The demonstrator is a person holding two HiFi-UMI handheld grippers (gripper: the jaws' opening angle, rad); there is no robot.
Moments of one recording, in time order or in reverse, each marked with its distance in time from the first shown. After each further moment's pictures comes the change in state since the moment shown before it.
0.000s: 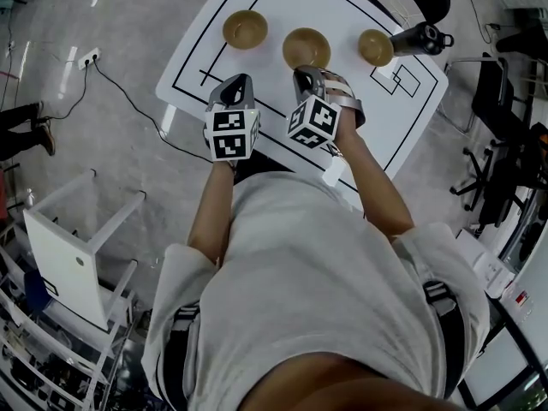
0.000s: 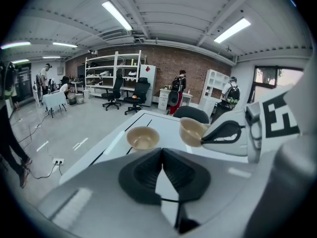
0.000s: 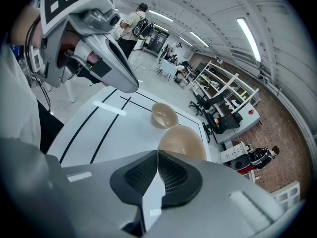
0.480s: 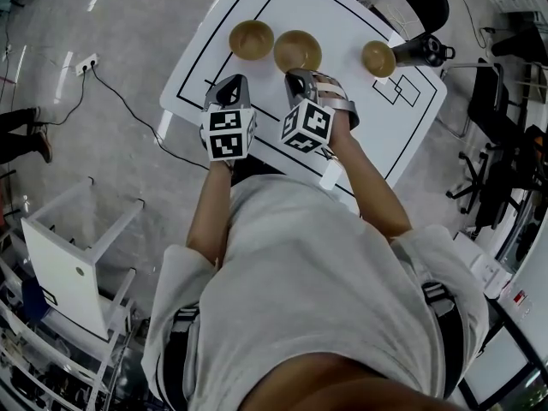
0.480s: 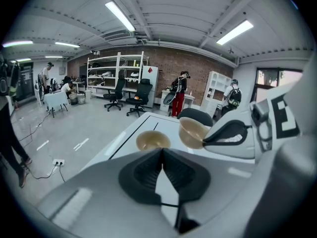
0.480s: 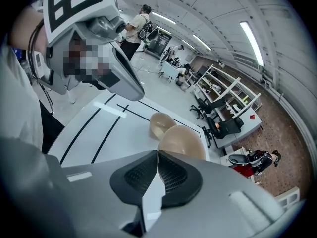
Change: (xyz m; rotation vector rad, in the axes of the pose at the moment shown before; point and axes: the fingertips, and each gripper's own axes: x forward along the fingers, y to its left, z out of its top) left arm 0.010 0.037 0.013 -0.017 -0.016 0.007; right arm 0.013 -0.006 0.043 -0.029 -0.024 0.001
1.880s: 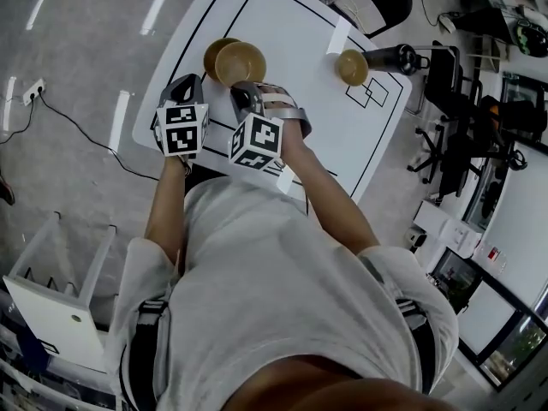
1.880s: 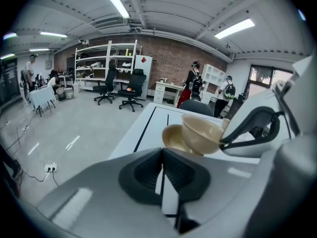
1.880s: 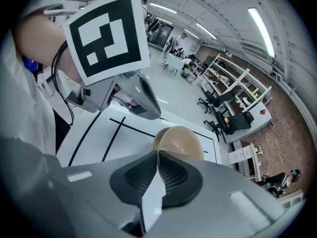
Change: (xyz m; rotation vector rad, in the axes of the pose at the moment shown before) left arm 0.086 0.093 -0.002 0.049 0.098 -0.108; right arm 0.066 0.008 0.075 0.008 0.085 0.089
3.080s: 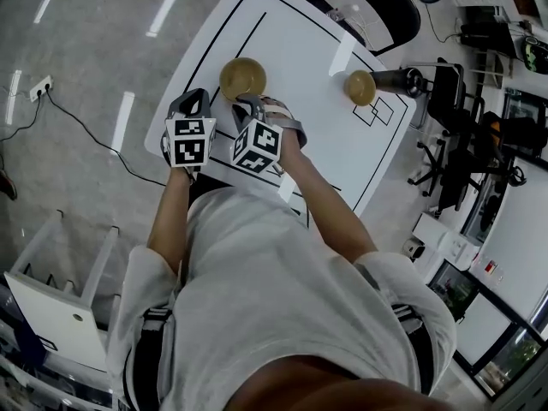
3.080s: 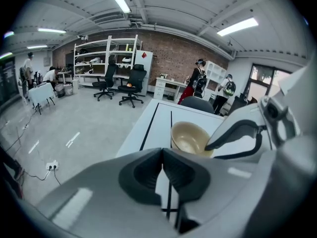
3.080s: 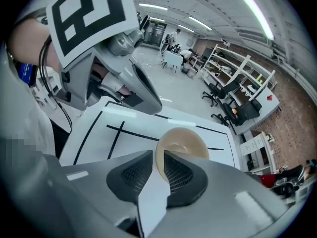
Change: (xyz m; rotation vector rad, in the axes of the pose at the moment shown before) left arm -0.007 0.024 0.001 -0.004 0.052 -0.010; right arm 0.036 0.011 0.018 0.097 0.006 0.100
